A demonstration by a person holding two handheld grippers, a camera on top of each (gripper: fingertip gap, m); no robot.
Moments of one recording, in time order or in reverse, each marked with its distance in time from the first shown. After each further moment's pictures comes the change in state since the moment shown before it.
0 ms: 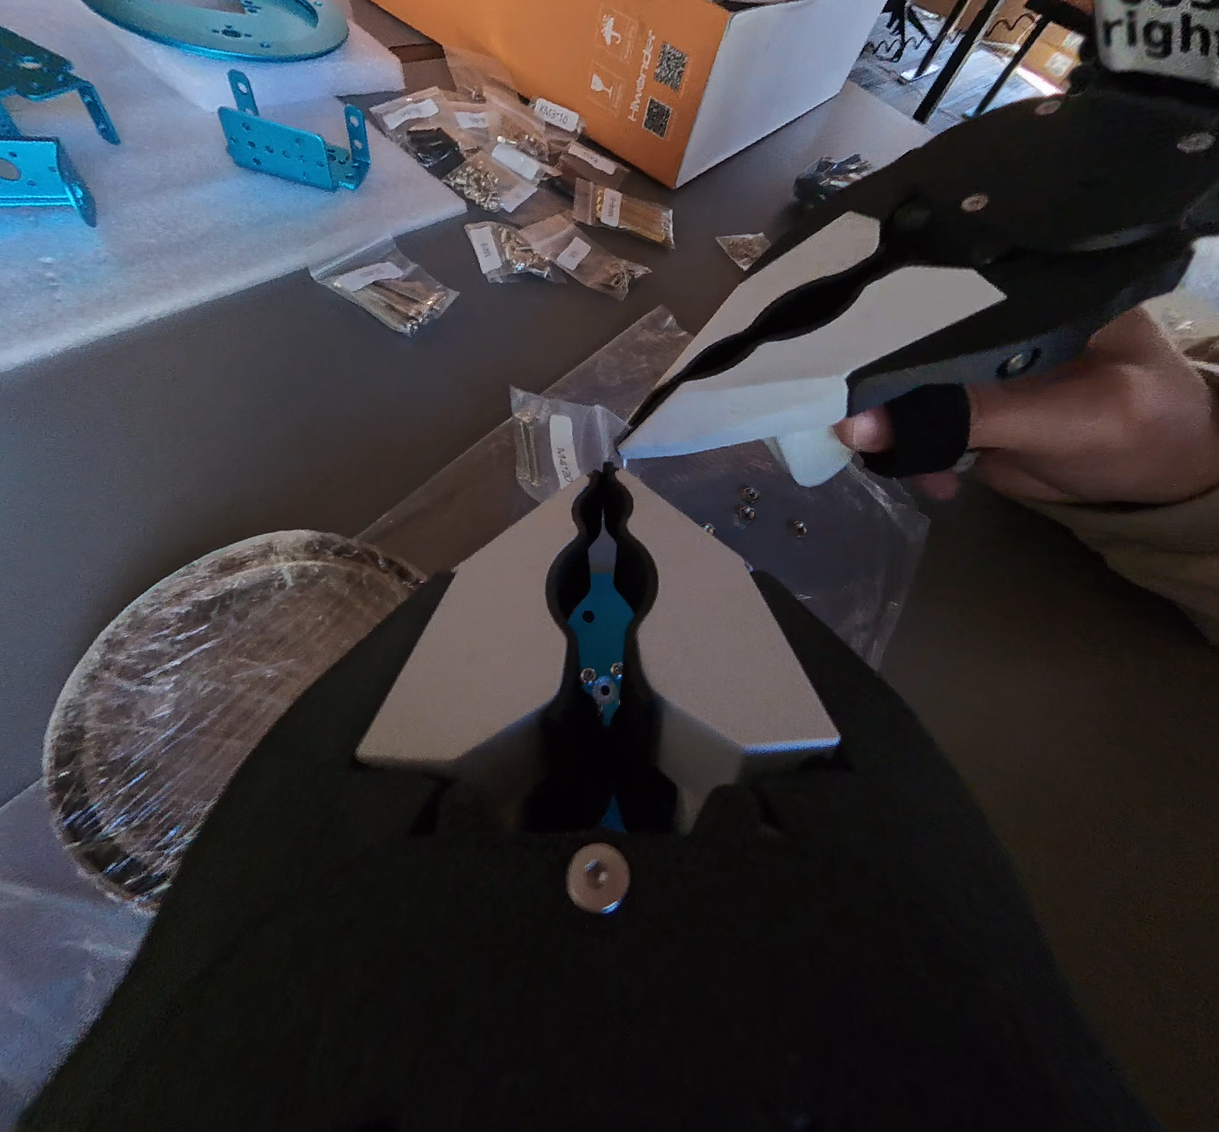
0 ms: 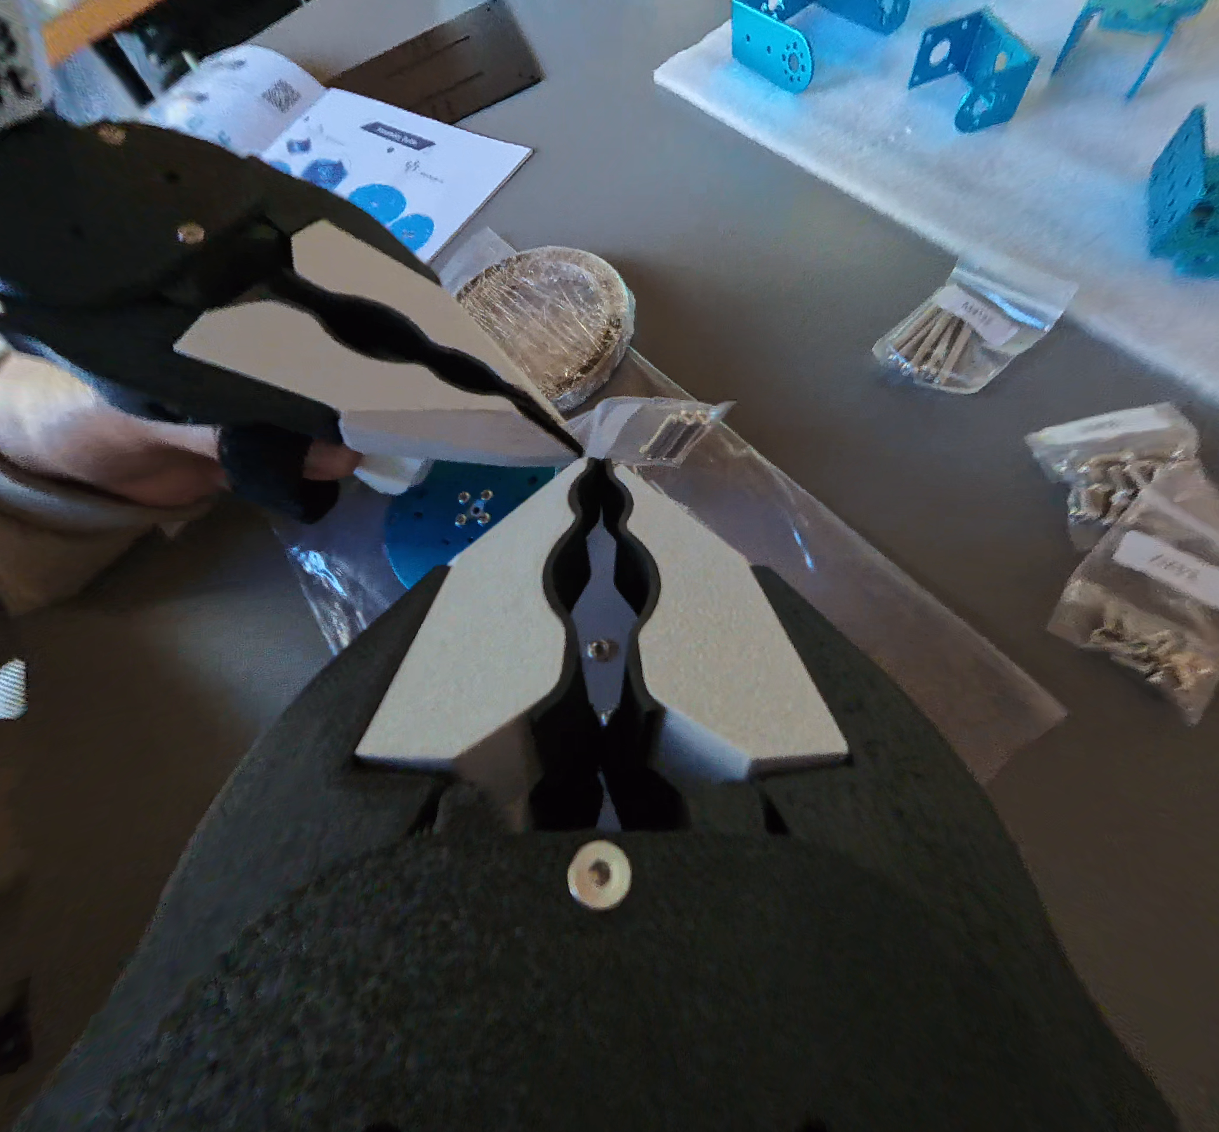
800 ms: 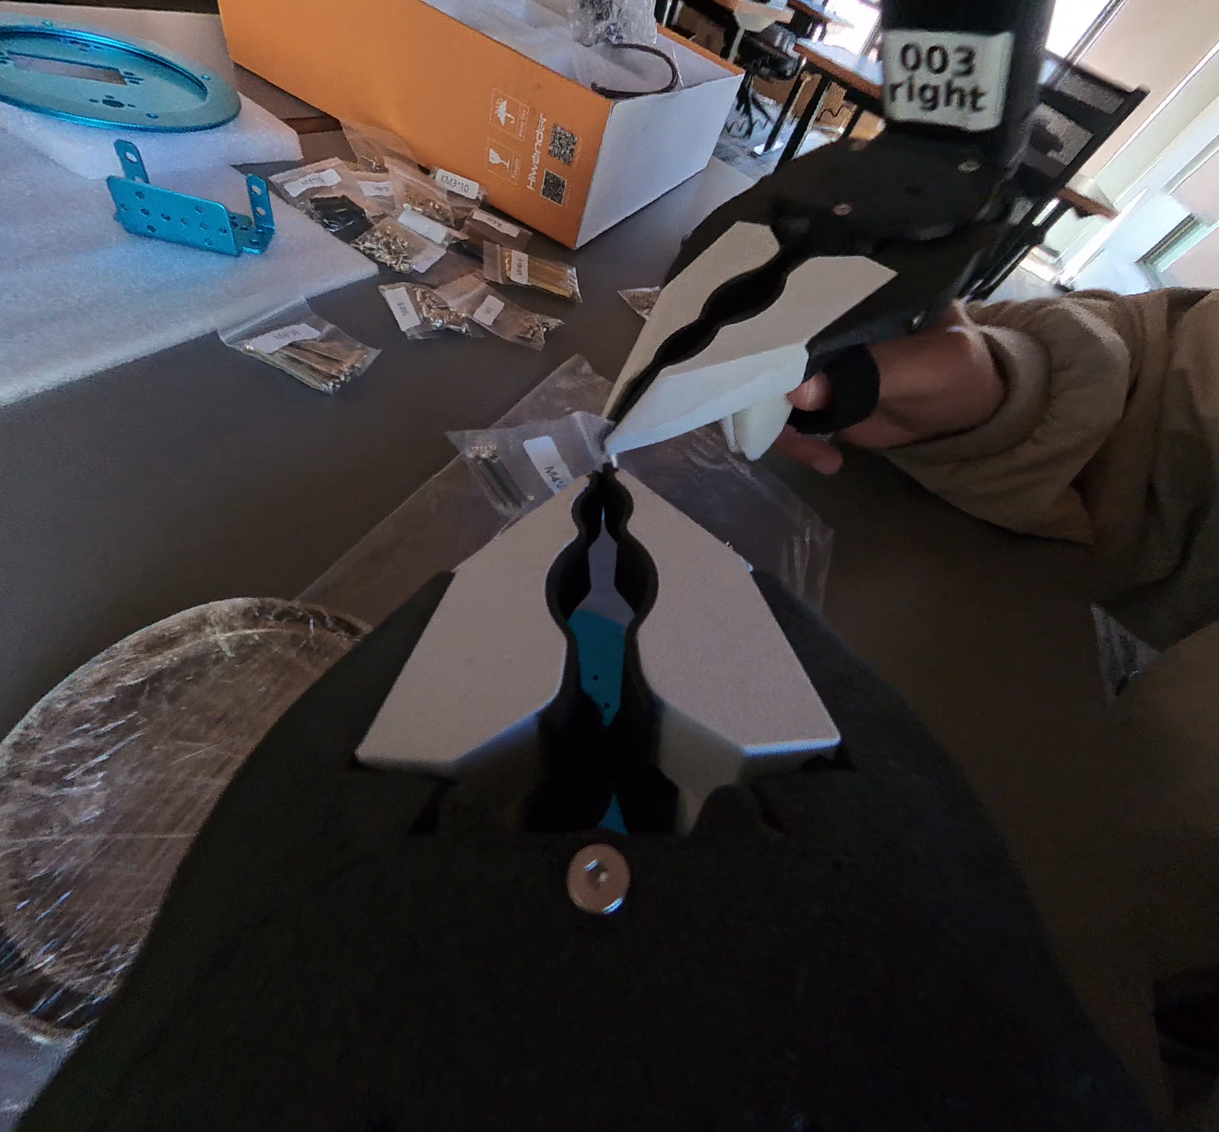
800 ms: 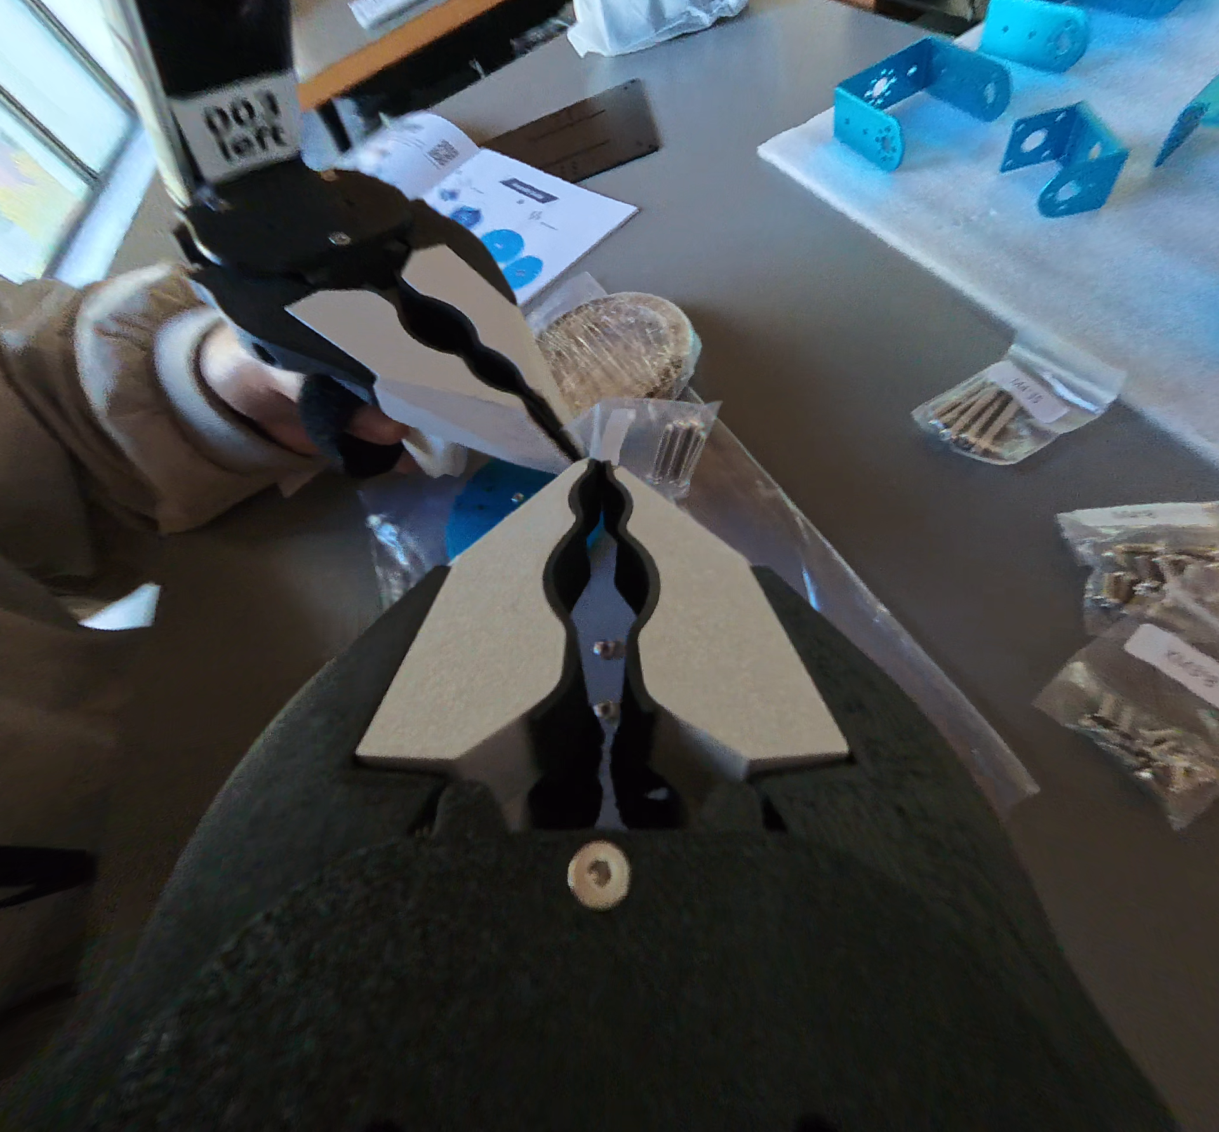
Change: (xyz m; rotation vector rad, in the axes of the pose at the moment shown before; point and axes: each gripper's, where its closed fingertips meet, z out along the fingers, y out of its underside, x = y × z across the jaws) left arm 0.017 -0.014 -0.006 0.082 0.184 -0.004; right arm -0.007 -0.012 -0.018 0.069 -0.209 -0.059
